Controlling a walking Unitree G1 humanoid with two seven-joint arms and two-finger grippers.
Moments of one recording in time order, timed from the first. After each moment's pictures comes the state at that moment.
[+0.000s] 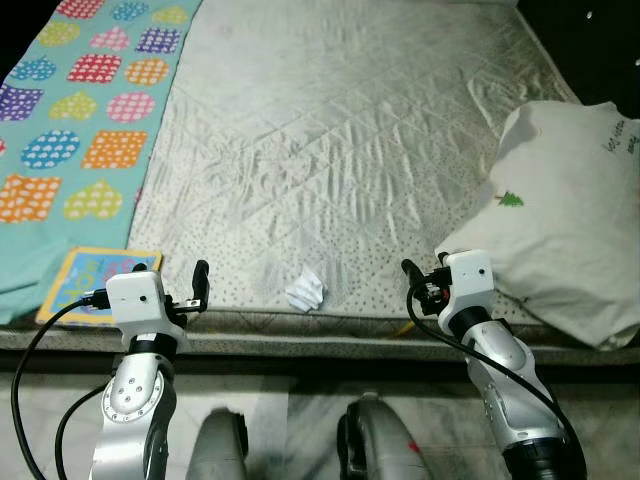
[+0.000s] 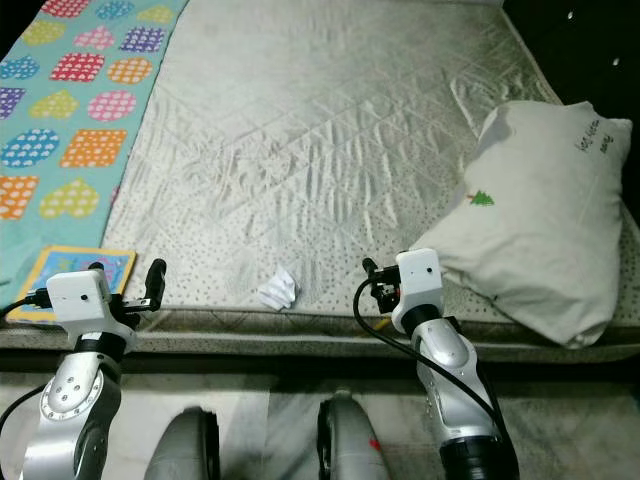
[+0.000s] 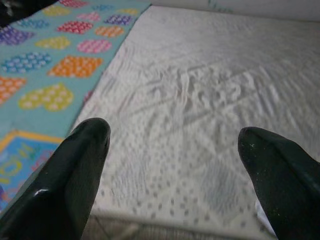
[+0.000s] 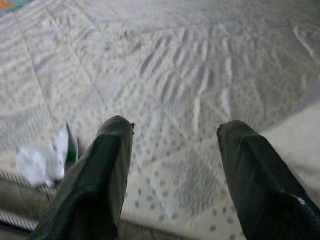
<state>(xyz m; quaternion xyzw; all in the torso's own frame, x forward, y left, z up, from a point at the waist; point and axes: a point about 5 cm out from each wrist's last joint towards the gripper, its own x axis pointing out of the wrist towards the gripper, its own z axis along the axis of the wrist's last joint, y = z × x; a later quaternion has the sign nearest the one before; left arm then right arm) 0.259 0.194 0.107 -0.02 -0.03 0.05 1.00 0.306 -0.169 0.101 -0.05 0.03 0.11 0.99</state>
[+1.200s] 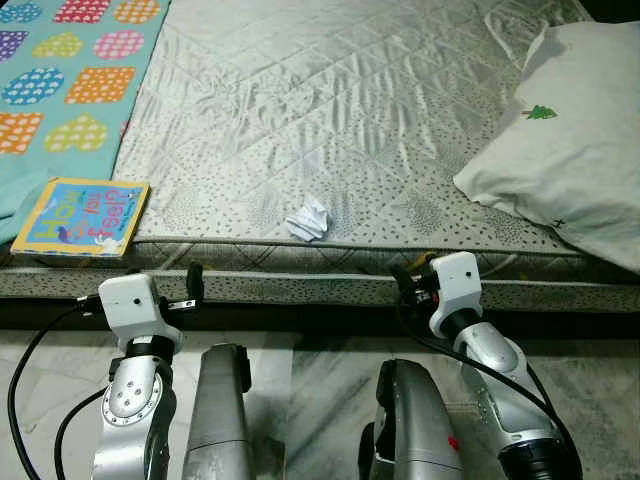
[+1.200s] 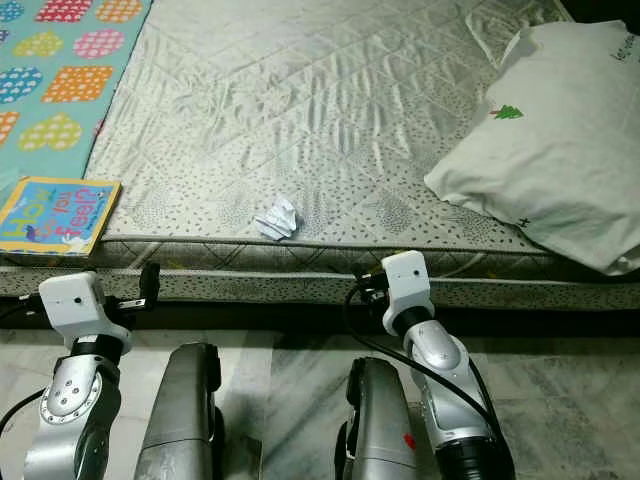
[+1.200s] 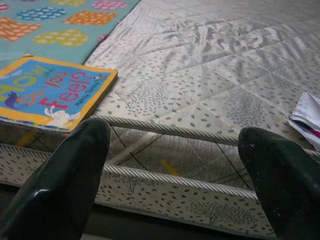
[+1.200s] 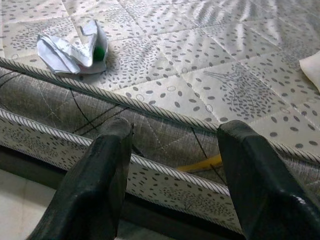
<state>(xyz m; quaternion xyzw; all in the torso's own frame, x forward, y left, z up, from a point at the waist) 0.256 0.197 0.106 -0.04 -0.03 0.07 1.00 0.303 -0.158 0.096 -0.07 0.03 0.14 0.99</state>
